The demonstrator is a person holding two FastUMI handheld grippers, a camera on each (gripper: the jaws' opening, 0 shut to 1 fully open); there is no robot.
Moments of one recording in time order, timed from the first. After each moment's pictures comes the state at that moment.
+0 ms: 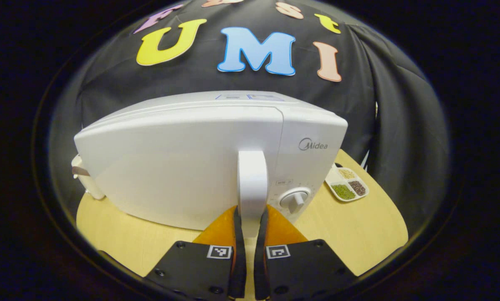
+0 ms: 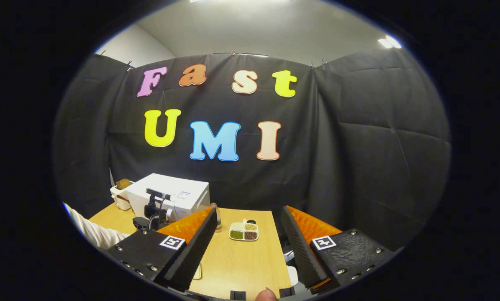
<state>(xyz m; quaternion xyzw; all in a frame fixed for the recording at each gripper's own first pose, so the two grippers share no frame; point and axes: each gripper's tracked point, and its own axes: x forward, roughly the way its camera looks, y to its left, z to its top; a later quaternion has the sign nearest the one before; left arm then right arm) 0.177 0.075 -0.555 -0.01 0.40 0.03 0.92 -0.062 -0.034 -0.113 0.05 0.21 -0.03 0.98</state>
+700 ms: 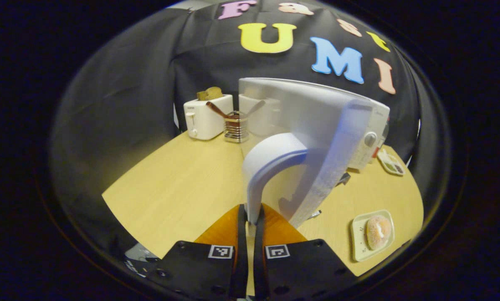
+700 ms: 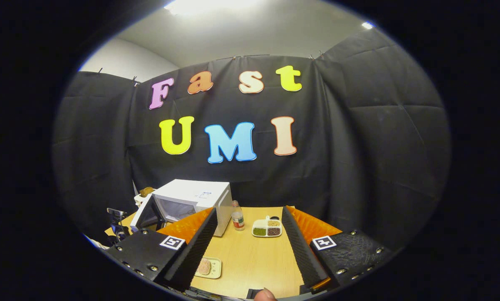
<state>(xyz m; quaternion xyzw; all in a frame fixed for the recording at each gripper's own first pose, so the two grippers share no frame) -0.107 0.286 -0.523 -0.08 0.40 0.23 0.88 -0.063 -0.006 -0.142 0.13 0.19 0.04 0.97</state>
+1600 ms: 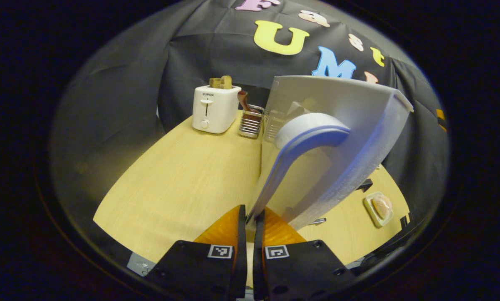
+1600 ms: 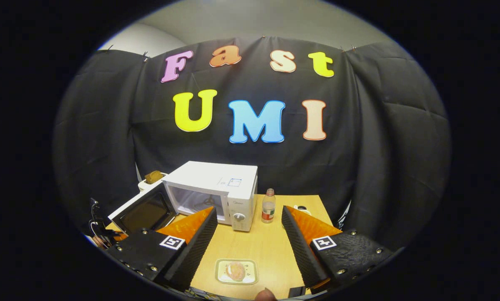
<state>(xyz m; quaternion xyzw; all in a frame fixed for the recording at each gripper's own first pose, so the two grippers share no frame) -0.148 0.447 -0.525 -0.09 0.41 0.06 0.91 -0.004 0.186 -0.186 0.10 0.27 0.05 0.96</state>
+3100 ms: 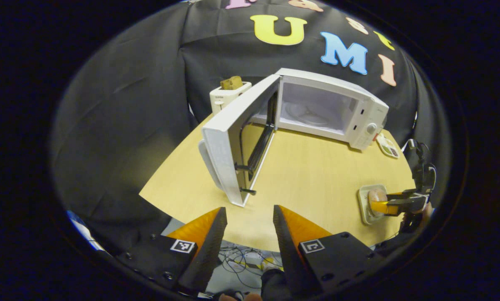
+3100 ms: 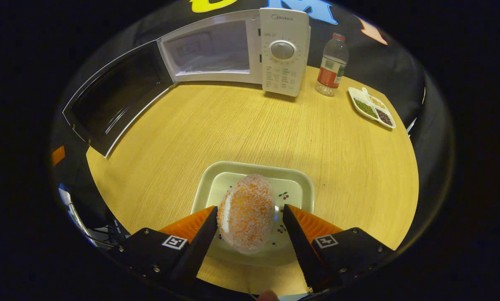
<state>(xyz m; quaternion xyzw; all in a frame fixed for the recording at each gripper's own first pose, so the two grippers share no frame) -0.198 0.327 -0.438 -0.02 0.49 0.20 0.85 -0.096 0.311 -0.544 0.05 0.58 0.21 0.79</state>
